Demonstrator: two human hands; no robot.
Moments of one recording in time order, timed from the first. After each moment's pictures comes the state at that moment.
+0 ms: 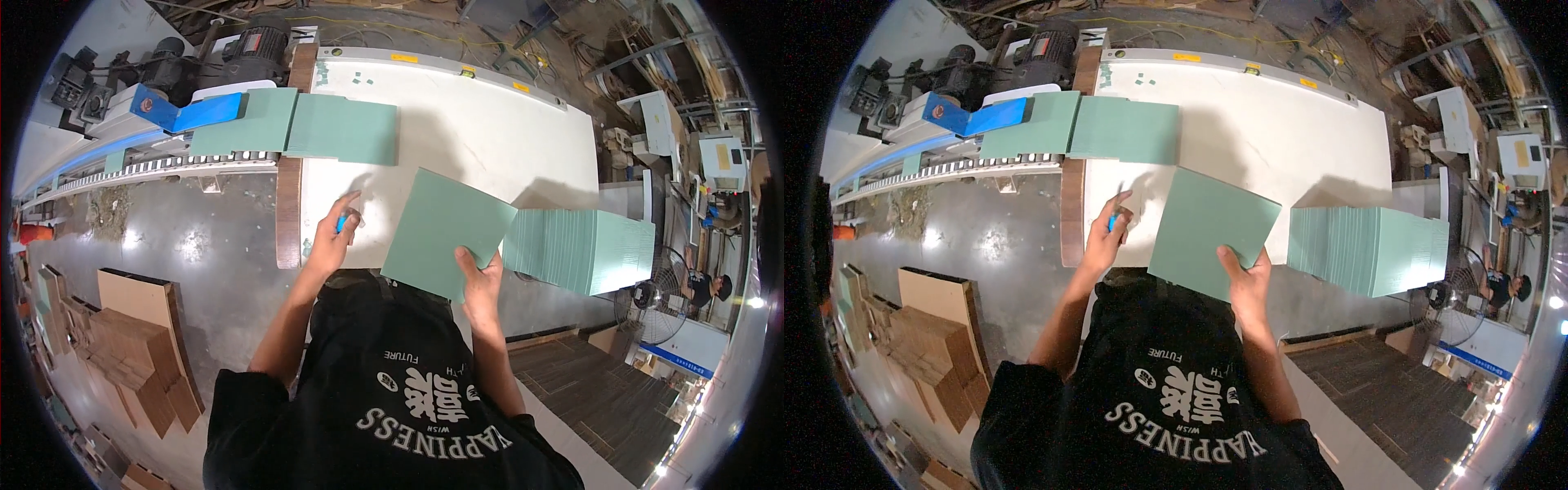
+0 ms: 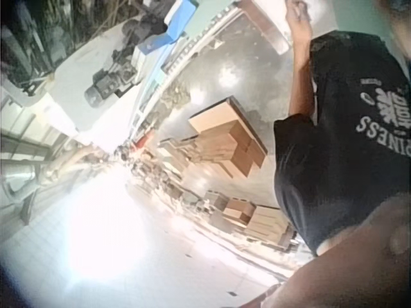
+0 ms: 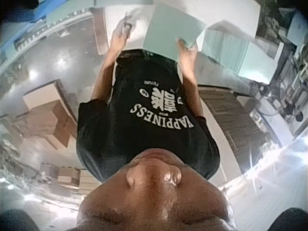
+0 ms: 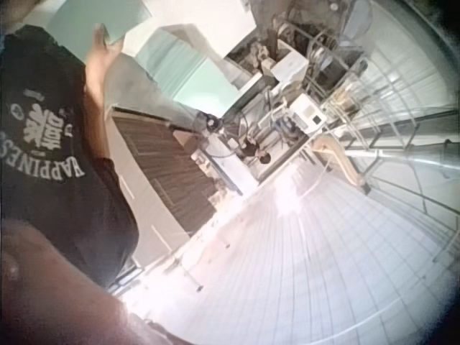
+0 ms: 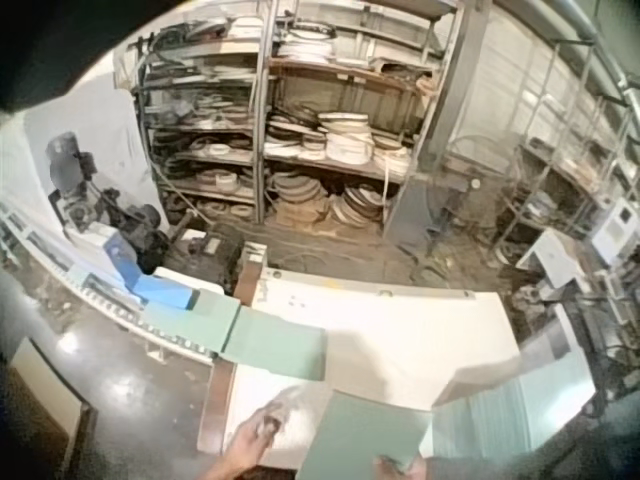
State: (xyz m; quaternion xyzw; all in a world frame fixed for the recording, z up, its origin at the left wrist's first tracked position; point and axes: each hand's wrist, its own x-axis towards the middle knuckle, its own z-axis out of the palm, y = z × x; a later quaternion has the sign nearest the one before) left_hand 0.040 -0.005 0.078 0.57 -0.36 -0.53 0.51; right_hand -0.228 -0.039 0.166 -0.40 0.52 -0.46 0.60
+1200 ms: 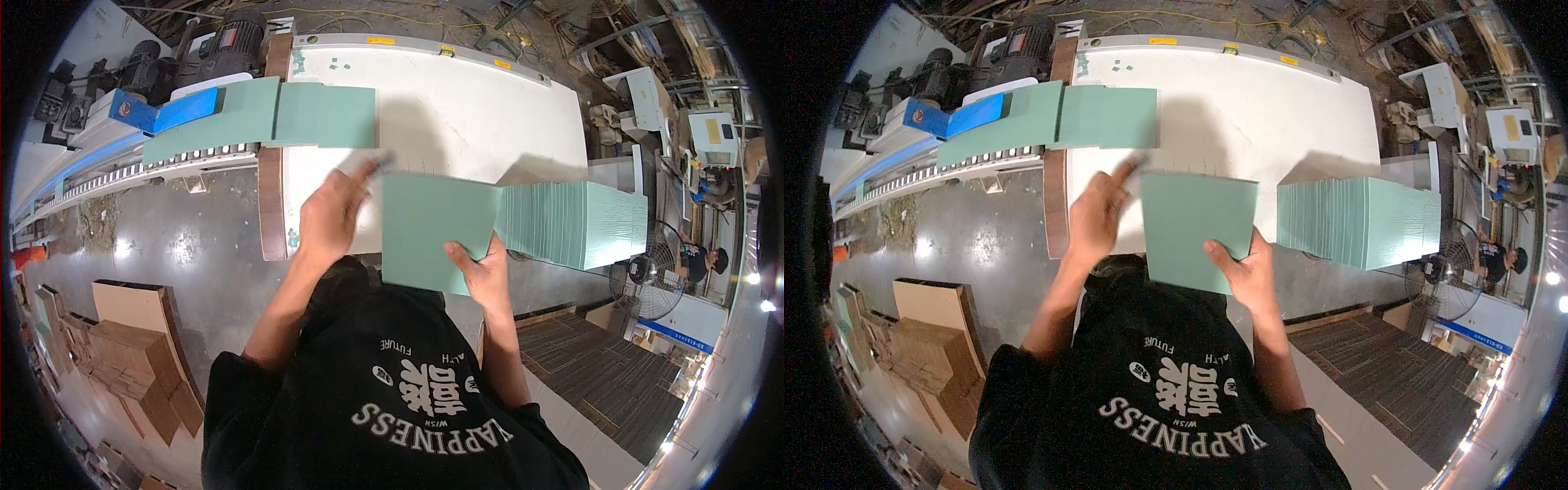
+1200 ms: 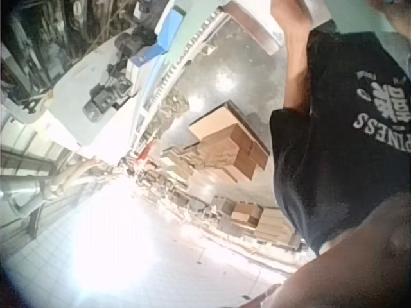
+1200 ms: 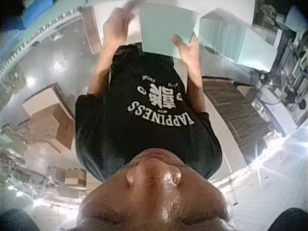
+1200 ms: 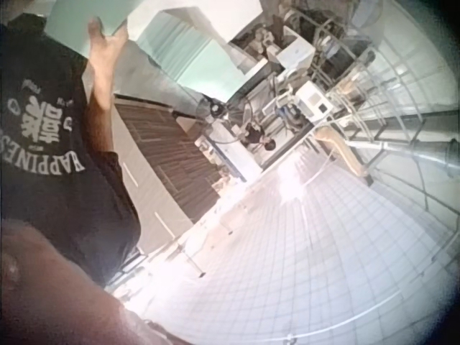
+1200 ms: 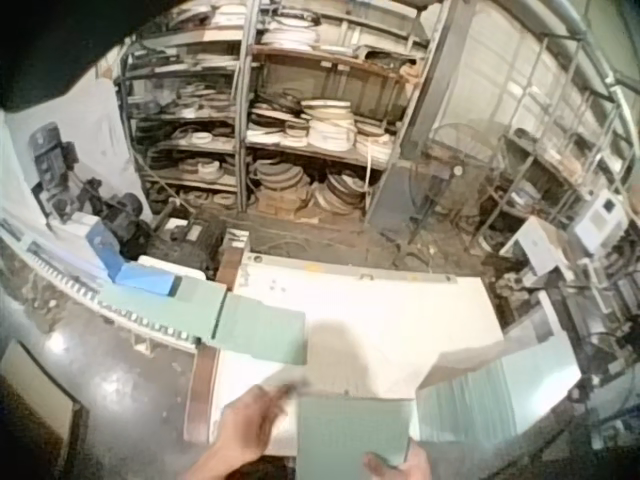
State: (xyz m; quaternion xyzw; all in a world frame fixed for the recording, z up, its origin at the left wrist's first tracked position) left_hand 0.013 -0.031 0.155 0.64 -0.60 -0.23 0.42; right_hand -0.256 -0.033 0.194 -0.55 0.51 -0.37 0.54
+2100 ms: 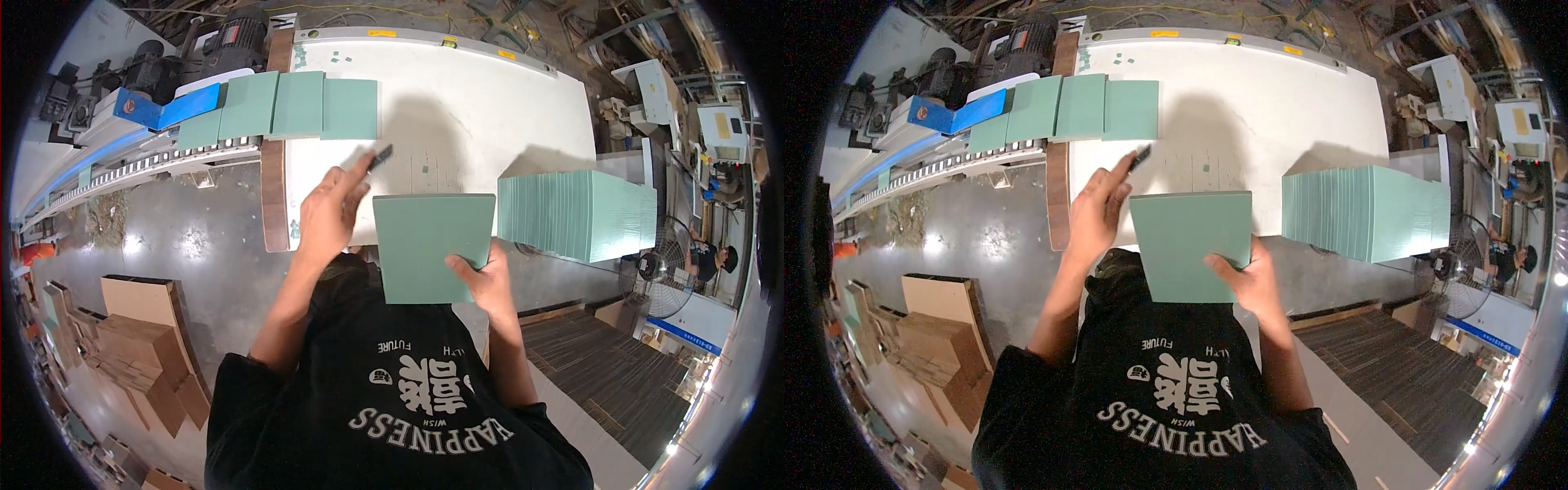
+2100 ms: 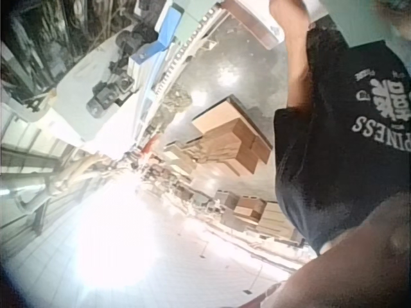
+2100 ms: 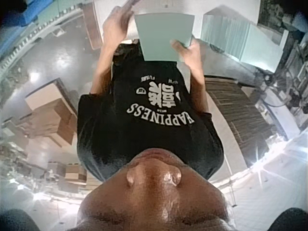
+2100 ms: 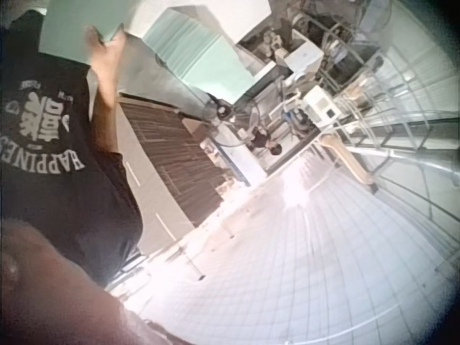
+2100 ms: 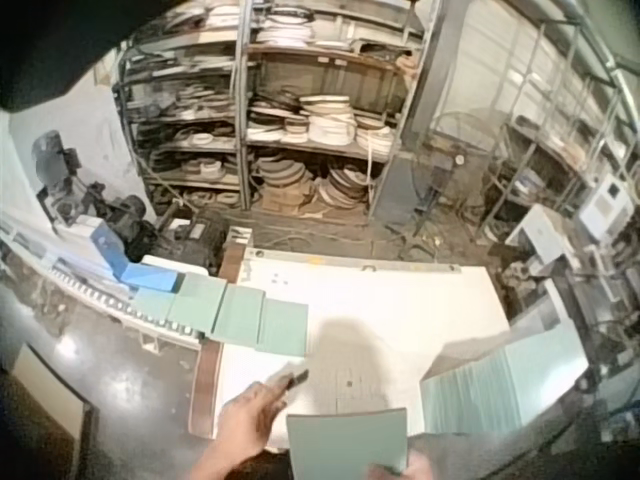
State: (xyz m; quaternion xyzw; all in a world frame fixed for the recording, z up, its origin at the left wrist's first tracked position) left_hand 0.000 -0.025 0.167 0.69 -0.58 -0.27 0.36; right_hand -0.286 -0.017 0.192 -0.58 0.48 -0.30 0.59
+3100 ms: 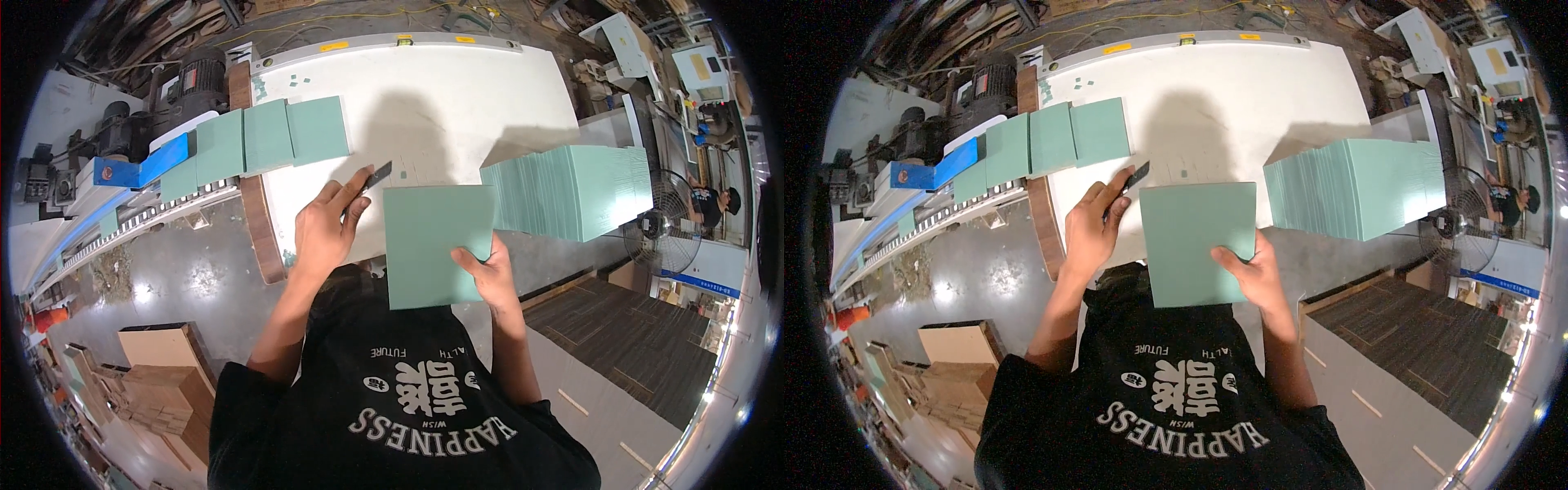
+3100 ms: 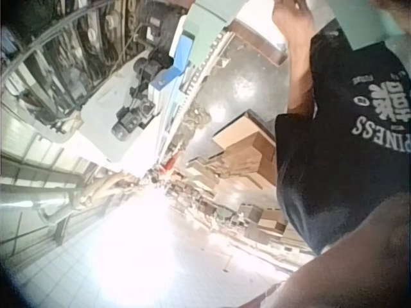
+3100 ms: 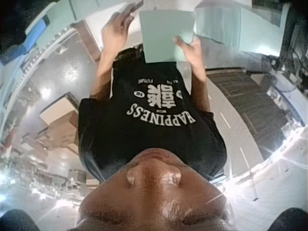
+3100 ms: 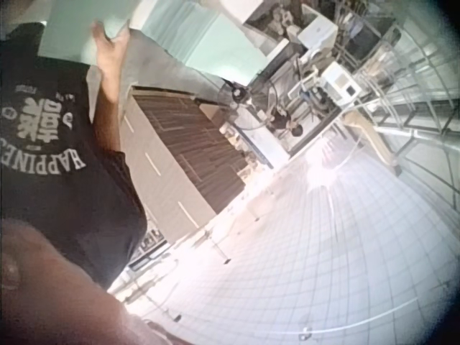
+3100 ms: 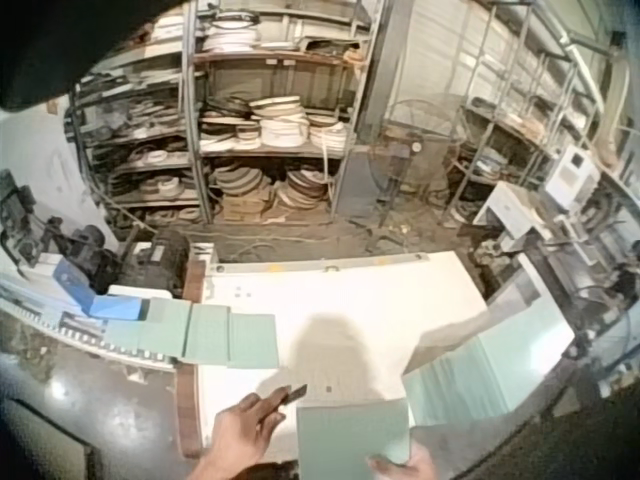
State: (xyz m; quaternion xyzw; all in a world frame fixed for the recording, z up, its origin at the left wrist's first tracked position) left_hand -0.021 -0.060 0.180 0.64 -0.62 -0.29 0.35; right_hand -0.304 -0.022 0.181 -0.43 0.50 -0.40 0.63
